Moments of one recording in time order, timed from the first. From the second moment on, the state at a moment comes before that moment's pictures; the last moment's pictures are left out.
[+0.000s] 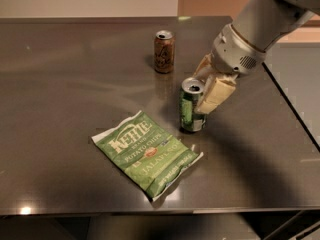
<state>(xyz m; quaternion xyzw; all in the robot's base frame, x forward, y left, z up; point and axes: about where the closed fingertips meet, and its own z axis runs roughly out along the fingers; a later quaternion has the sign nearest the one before) 0.497 -0.093 0.912 -0.72 0.65 0.15 0.18</state>
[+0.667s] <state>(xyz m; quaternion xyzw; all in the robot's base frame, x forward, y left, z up) 0.488 -0.087 0.906 -0.73 0.63 0.16 0.20</state>
